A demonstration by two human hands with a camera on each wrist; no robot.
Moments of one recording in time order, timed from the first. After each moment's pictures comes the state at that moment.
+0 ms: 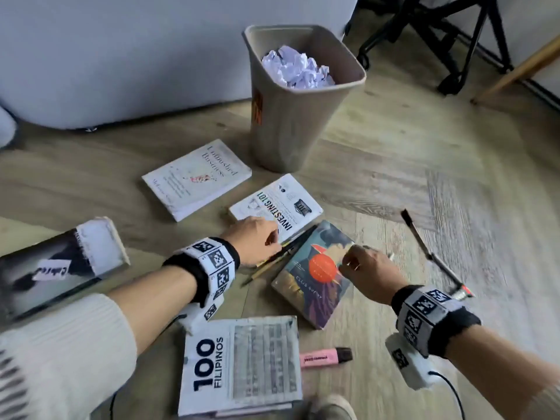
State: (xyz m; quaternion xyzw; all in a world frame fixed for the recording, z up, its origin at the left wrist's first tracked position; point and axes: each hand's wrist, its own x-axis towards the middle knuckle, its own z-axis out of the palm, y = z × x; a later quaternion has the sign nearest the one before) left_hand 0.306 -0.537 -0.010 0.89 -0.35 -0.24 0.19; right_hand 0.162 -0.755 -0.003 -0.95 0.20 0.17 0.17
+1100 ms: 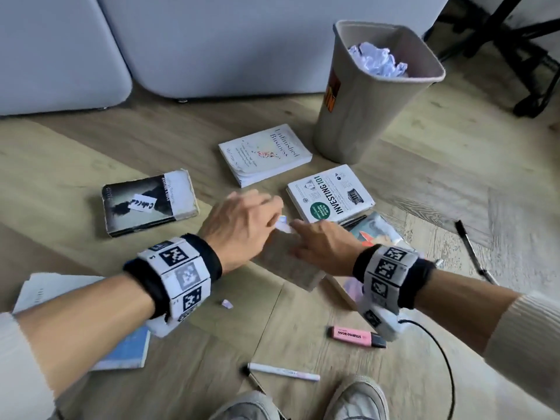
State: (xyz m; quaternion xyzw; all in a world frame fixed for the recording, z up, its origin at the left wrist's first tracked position) left_hand 0.219 -0.408 0.046 0.92 -0.34 0.05 0.17; right_hand 0.194 -0.604 0.016 -0.96 -0.17 0.17 0.14
